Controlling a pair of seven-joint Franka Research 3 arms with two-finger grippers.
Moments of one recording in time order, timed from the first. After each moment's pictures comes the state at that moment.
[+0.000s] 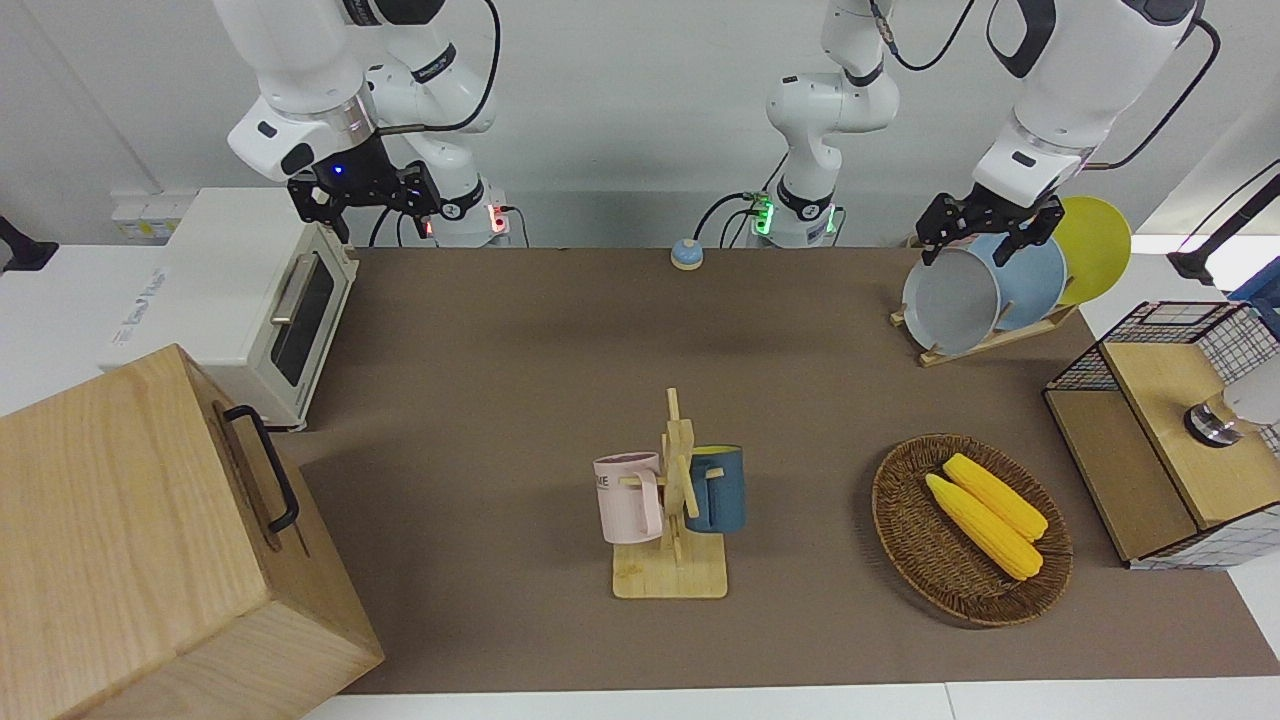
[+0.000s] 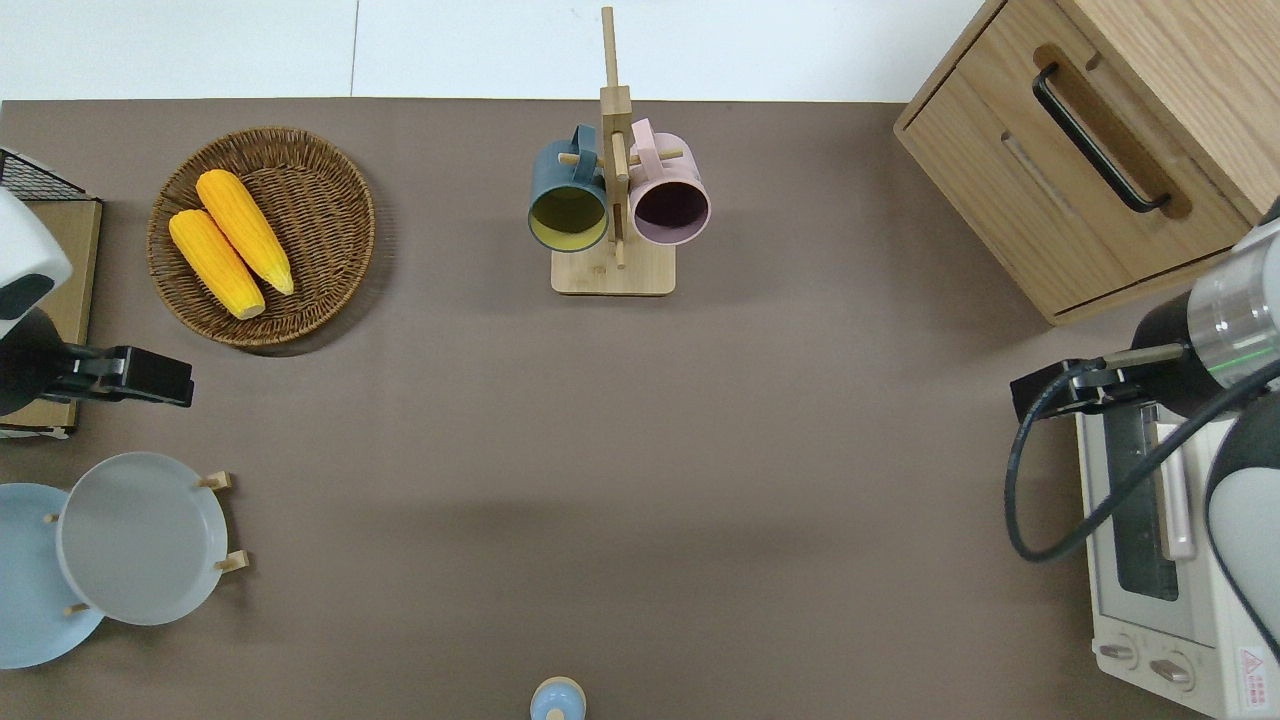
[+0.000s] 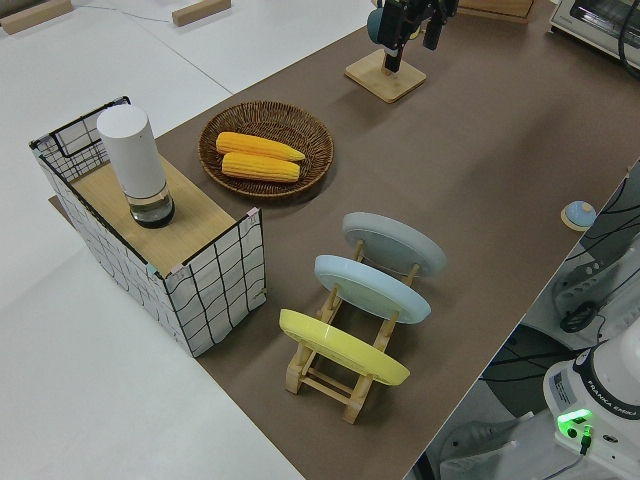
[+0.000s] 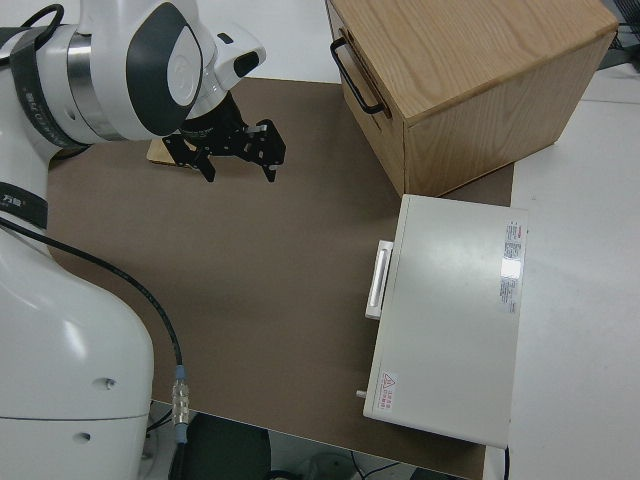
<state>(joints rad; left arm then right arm) -0.03 0.00 0.01 -1.57 0.01 1.51 0.06 -0.26 0.02 0.38 -1.48 -0.03 1.38 0.04</state>
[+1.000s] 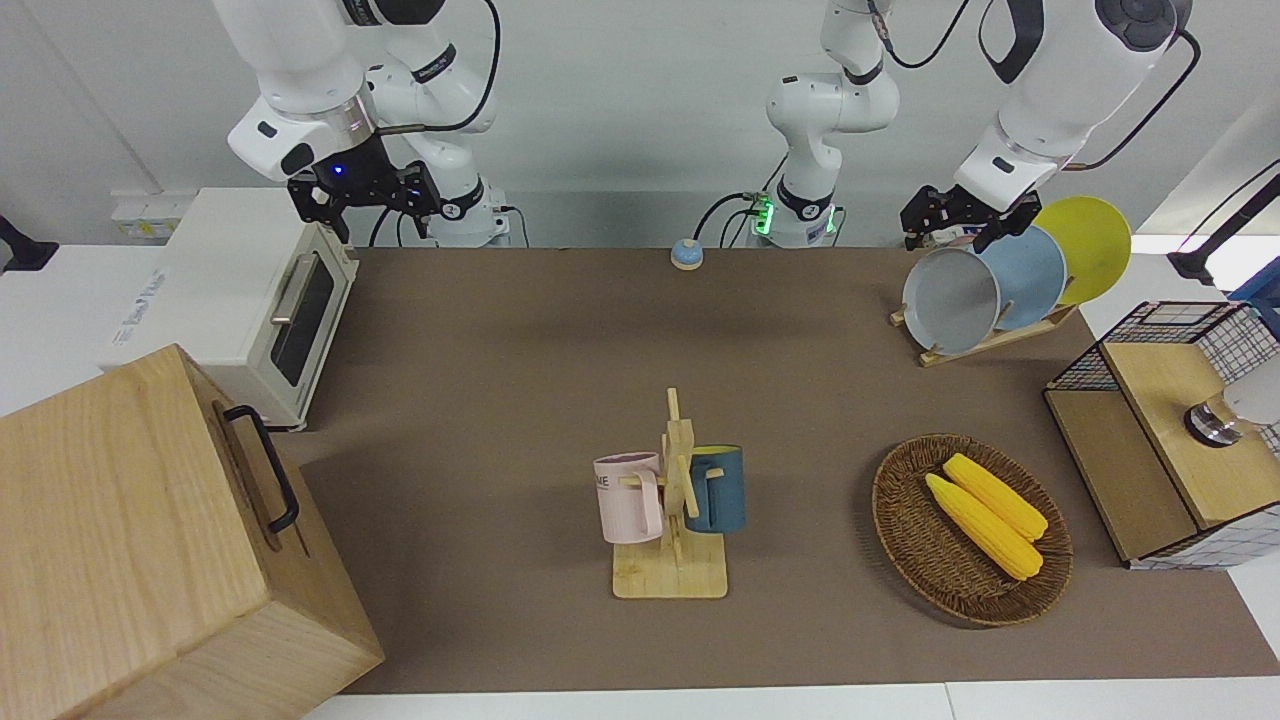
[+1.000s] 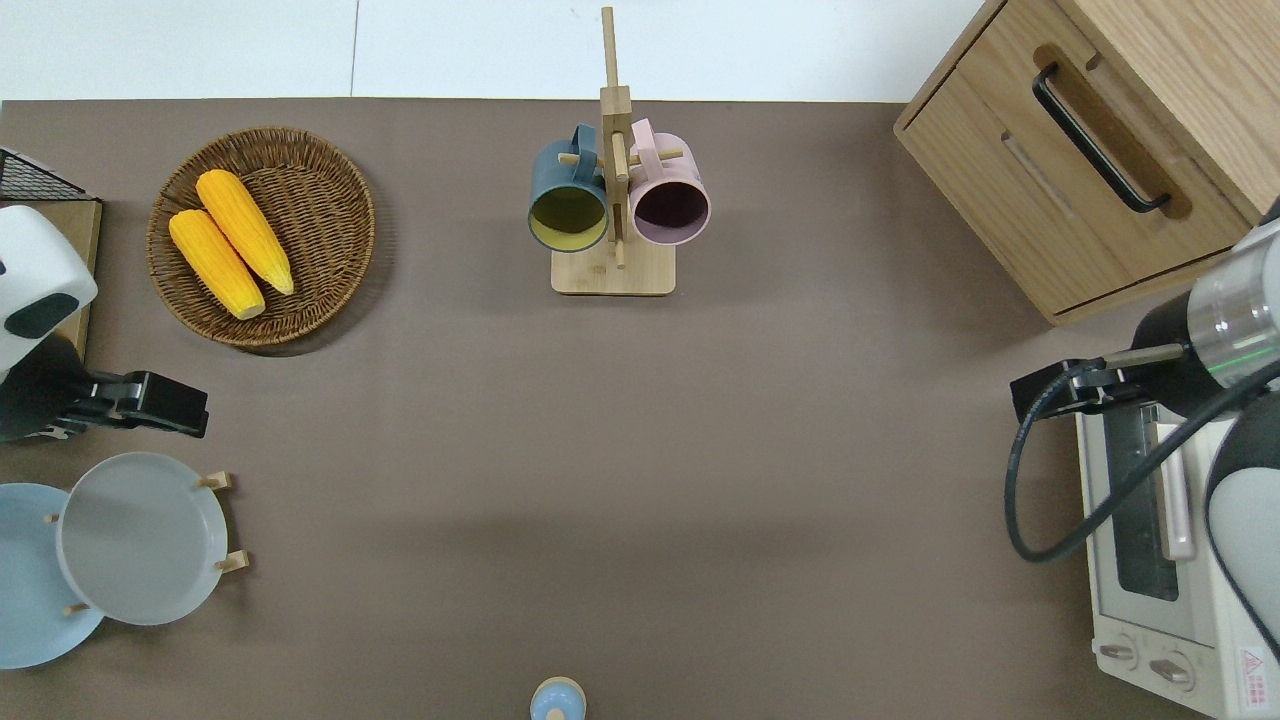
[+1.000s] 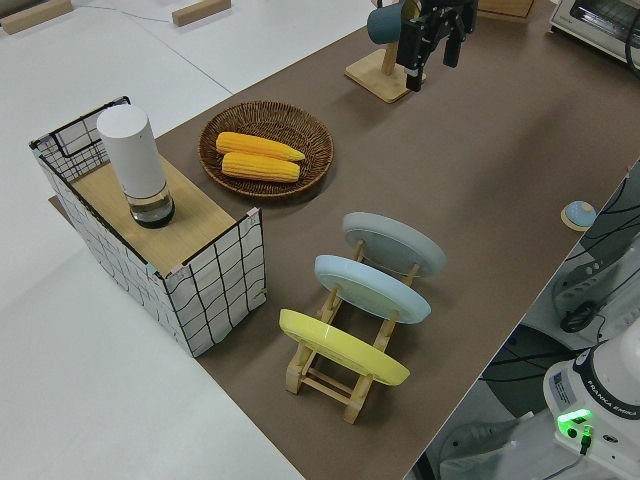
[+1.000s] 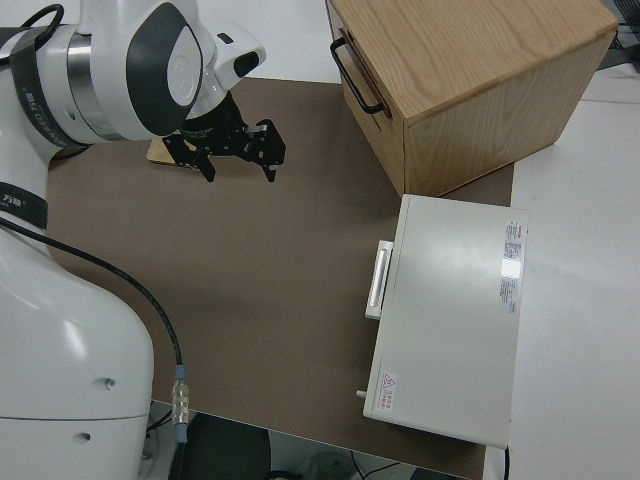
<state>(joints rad) -0.03 -0.04 0.01 -1.65 0.00 1.44 0.06 -0.26 0.02 0.38 -1.48 -0.03 1.38 0.04</state>
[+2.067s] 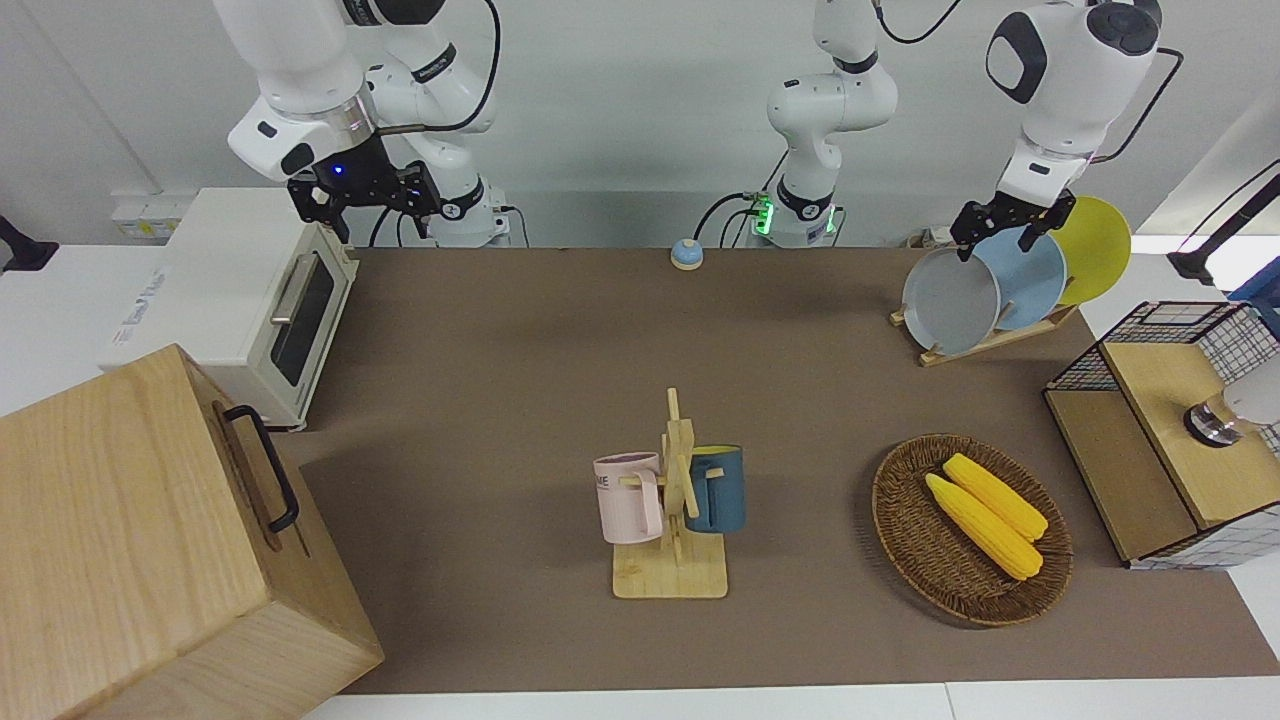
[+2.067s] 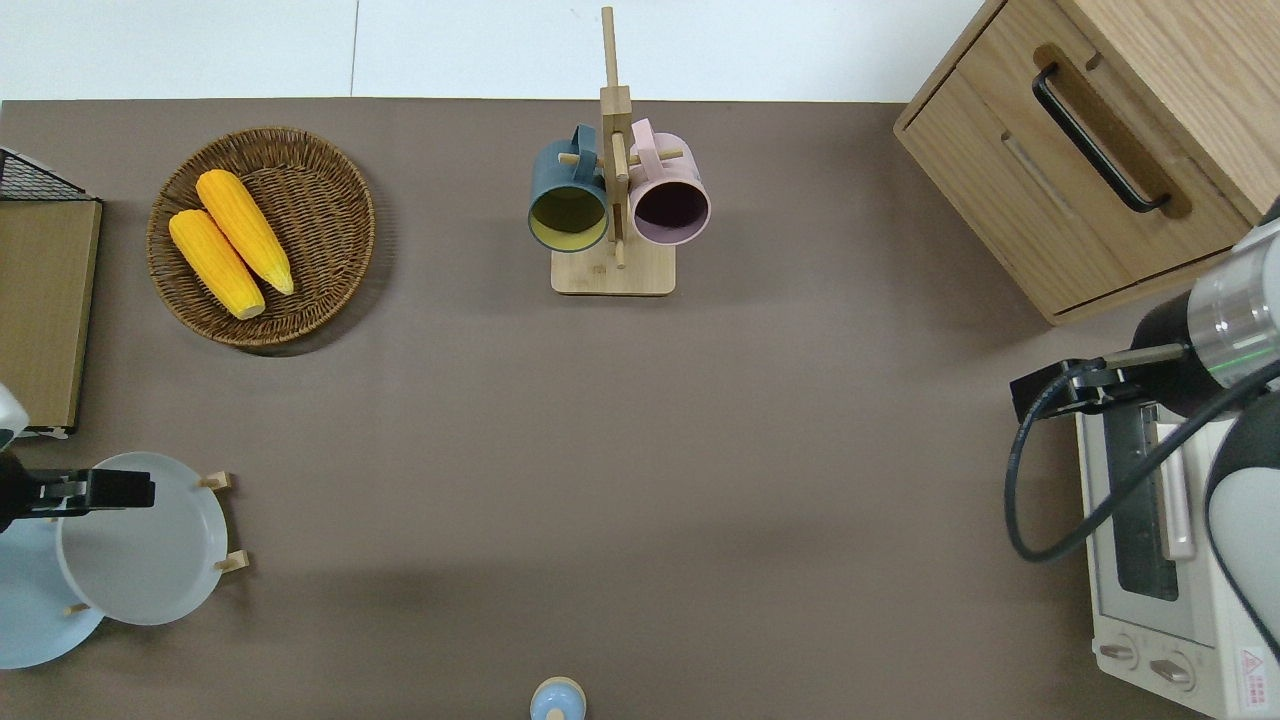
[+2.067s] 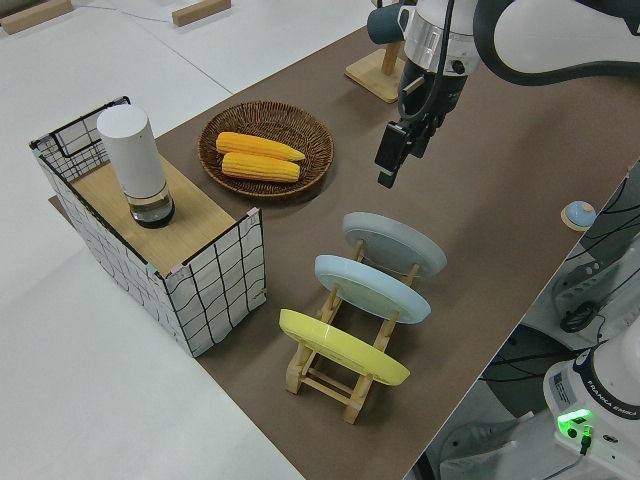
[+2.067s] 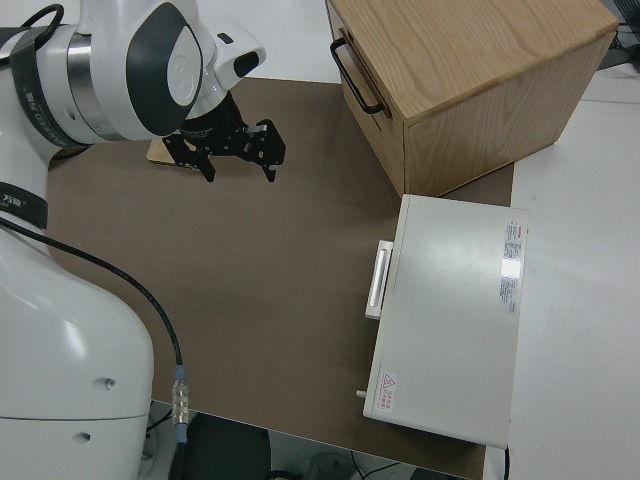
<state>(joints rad) 0.11 -0.30 0.06 -2.12 0.15 1.82 0.07 -0.26 0.02 0.38 -1.48 -0.03 1.38 0.04</state>
